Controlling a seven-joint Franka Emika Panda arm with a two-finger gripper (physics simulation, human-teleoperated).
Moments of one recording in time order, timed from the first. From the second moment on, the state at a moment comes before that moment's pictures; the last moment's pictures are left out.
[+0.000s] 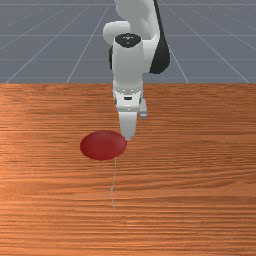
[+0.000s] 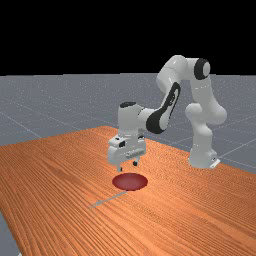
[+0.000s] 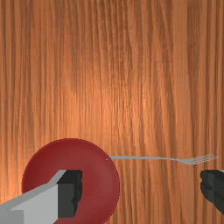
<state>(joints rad) 0.00 0.39 0.00 -1.96 0.00 2.36 -0.79</state>
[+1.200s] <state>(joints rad) 0.05 0.44 -0.14 -1.86 0.34 2.17 0.51</state>
